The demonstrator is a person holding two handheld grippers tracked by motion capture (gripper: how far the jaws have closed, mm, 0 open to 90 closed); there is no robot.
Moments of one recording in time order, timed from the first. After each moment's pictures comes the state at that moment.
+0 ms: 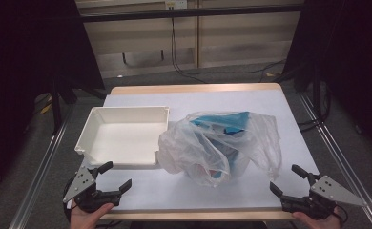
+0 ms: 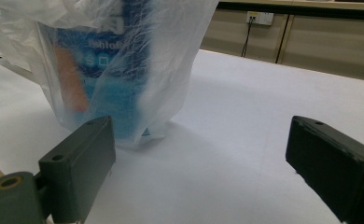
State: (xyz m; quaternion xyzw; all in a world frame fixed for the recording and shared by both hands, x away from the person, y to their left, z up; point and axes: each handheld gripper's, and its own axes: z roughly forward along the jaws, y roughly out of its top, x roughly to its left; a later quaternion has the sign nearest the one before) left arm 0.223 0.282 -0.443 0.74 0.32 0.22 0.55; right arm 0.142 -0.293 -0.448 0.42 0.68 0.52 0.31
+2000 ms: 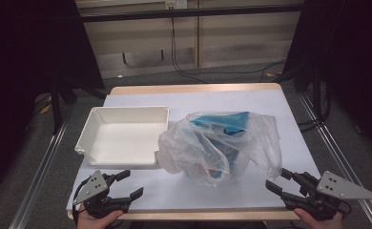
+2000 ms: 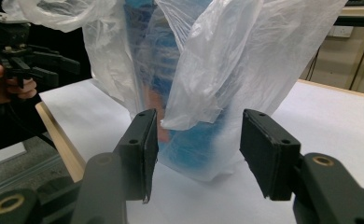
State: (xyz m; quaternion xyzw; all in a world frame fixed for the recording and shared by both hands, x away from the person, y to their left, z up) left arm 0.209 0.255 -0.435 0.79 0.27 0.15 0.53; right arm 0.138 -0.279 -0.403 0.35 0.70 0.58 0.23
